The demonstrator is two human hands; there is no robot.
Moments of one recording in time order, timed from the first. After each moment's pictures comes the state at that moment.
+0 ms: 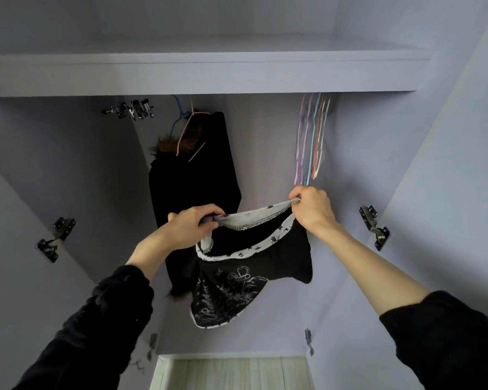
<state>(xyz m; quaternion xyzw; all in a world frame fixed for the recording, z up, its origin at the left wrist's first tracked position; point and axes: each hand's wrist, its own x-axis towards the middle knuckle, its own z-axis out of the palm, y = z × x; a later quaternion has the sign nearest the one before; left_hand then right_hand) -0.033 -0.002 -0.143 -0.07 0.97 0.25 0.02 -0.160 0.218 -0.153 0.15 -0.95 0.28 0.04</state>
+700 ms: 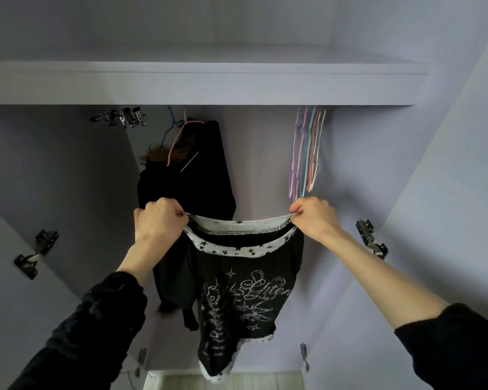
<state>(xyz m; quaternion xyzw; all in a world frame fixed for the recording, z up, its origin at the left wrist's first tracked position) -0.058 -0.016 -0.136 -0.27 0.94 0.14 -0.16 -0.191 0.233 -0.155 0.16 -0.96 0.24 0.00</state>
